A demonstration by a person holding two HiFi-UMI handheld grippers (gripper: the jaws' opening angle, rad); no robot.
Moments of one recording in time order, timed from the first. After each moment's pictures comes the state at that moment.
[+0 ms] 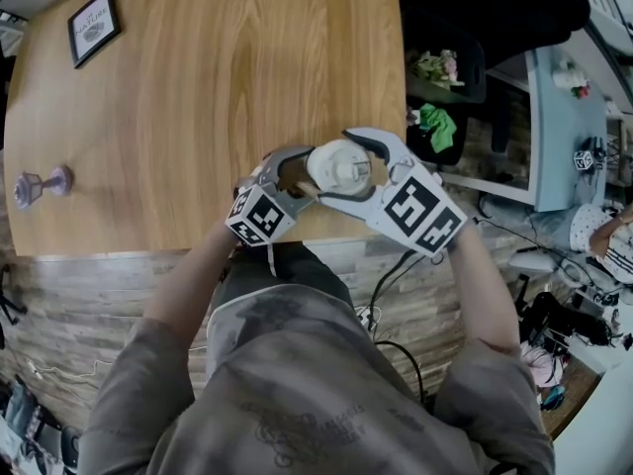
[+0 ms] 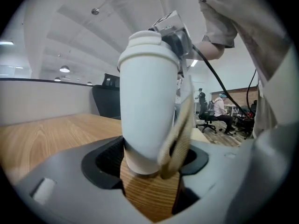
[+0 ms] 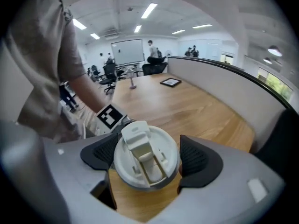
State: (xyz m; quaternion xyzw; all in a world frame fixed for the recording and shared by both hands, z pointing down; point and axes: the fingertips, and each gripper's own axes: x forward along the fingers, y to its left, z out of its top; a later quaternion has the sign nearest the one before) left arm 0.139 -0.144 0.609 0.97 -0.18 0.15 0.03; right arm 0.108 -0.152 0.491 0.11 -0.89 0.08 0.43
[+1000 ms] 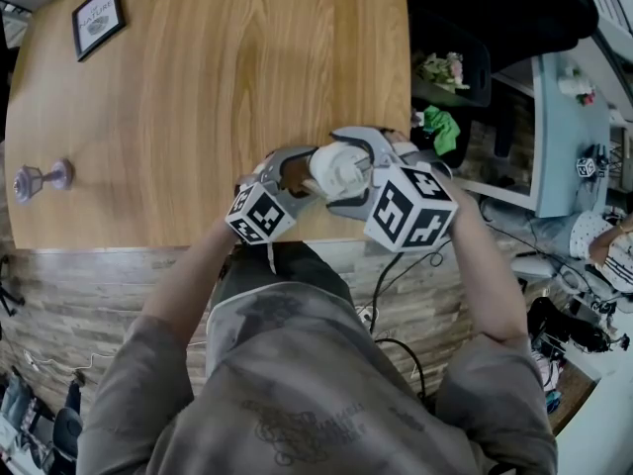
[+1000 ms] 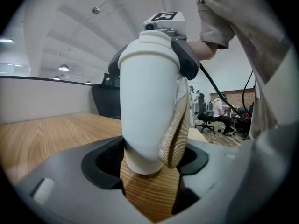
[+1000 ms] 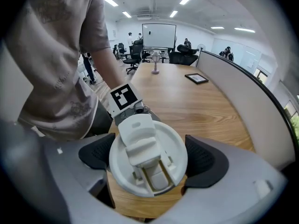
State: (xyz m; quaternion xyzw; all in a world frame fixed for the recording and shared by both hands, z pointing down) left arm 0.137 -0.144 0.611 0.97 -0.18 0.15 0.04; right arm 0.103 -0.138 0.515 -0.03 -0.86 -0.03 0.52
